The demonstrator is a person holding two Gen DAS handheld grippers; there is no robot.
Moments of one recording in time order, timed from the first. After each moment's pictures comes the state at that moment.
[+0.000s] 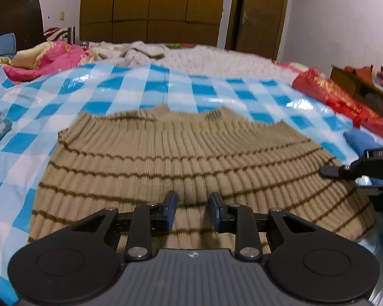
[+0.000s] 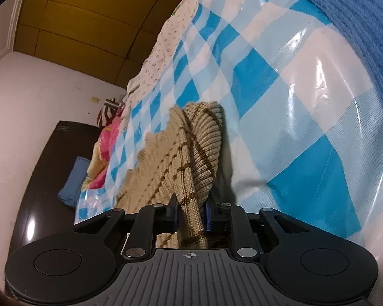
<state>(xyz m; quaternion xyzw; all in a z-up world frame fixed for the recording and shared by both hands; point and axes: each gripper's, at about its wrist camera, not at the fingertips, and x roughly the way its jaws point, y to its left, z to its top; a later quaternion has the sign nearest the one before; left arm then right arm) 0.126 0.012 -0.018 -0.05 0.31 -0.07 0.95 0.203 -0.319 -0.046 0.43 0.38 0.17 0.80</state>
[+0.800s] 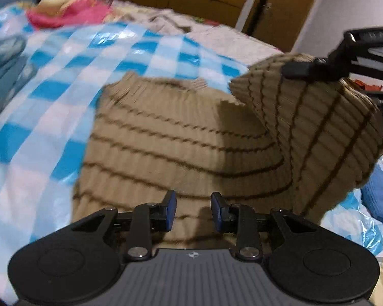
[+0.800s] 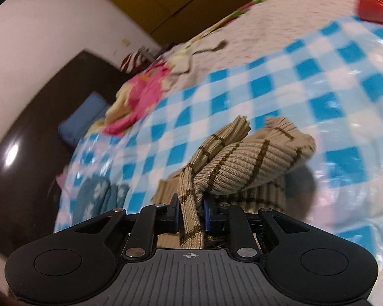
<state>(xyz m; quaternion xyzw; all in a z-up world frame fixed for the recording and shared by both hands) 0.109 0.079 -0.019 -0.15 0.40 -0.07 0.90 0.226 -0.114 0.083 0.21 0.41 0.24 0.85</state>
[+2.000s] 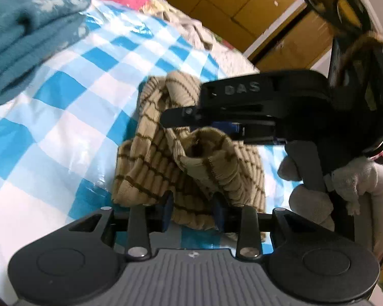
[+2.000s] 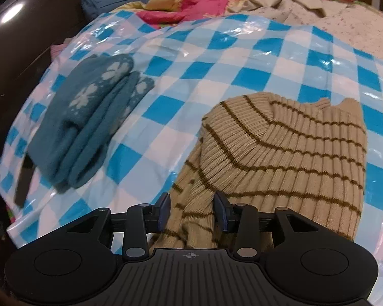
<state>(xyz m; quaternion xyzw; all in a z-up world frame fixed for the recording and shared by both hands) 0.040 0.144 -0.010 -0.31 0.36 -0.09 0.88 0.211 0.051 0.045 -0.02 0.49 0.31 0.81</state>
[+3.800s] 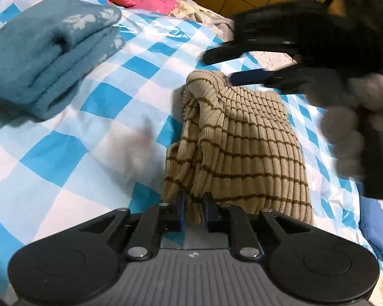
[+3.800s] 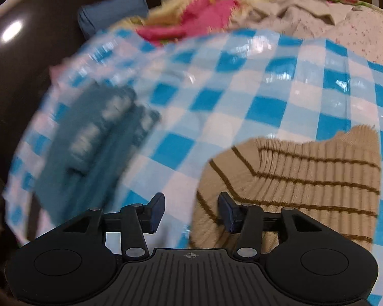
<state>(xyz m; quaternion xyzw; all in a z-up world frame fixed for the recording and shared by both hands) 0.030 0.149 -0.002 -0.24 0.40 0.02 0.89 0.252 0.067 0.072 0.02 0.46 0.32 0.83</state>
